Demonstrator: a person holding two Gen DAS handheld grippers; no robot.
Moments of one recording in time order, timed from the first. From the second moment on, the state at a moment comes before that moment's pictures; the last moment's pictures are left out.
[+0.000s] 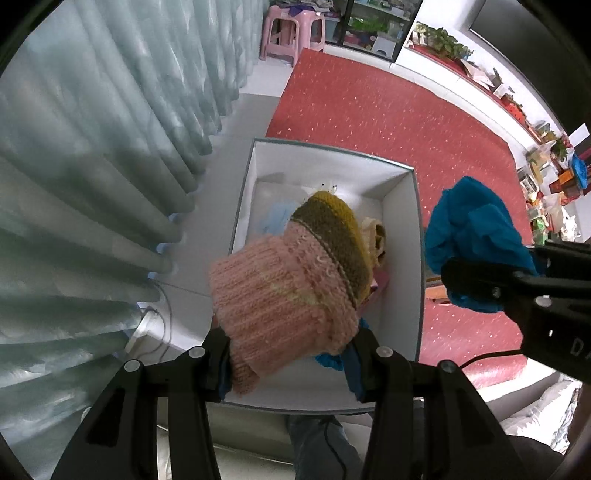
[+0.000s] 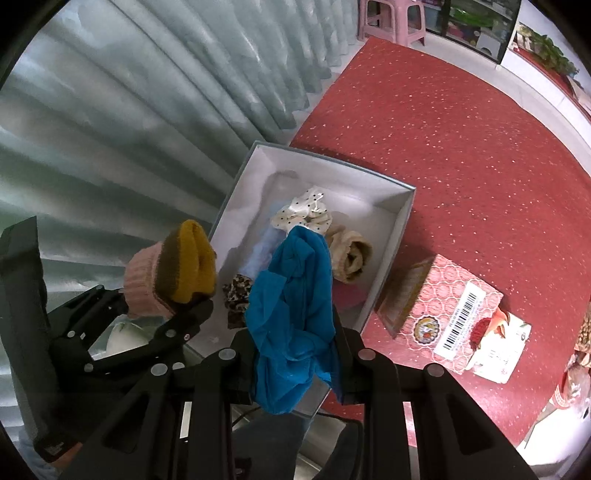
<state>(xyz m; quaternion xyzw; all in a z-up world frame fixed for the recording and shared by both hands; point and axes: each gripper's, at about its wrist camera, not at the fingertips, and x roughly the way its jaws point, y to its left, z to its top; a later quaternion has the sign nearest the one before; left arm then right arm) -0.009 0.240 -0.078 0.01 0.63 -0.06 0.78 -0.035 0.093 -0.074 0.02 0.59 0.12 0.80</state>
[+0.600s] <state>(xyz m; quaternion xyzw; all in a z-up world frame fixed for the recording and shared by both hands) -0.008 0.235 -0.098 0.03 0.65 -0.07 0.75 -0.035 0.092 -0.094 0.04 0.61 0.12 0.78</state>
